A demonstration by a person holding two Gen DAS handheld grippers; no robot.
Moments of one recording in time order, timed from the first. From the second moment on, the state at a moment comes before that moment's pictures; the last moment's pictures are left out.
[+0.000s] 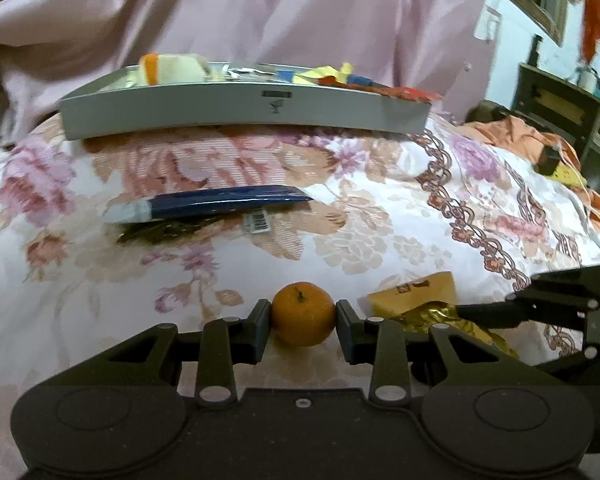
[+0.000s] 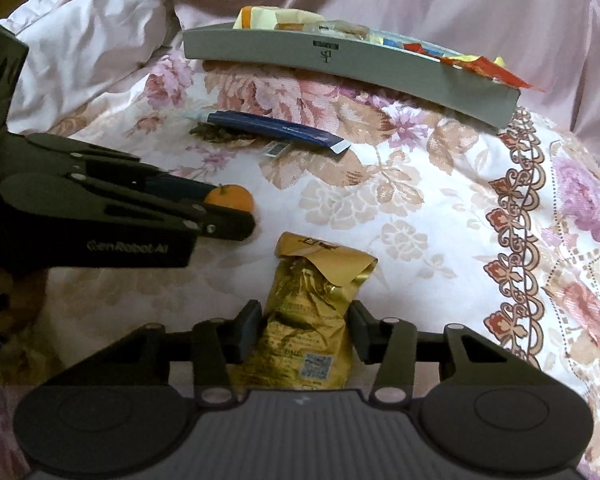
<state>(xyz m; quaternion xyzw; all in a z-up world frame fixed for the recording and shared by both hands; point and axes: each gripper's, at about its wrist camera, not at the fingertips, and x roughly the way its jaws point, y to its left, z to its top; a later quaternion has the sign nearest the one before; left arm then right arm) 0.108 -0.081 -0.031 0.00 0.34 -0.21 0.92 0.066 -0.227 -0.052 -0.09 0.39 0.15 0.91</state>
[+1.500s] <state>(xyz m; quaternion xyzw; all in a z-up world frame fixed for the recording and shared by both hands) 0.267 -0.115 0.104 -0.03 0.24 -0.16 0.96 0.218 -0.298 0.093 -0.05 0.19 0.14 0.97</state>
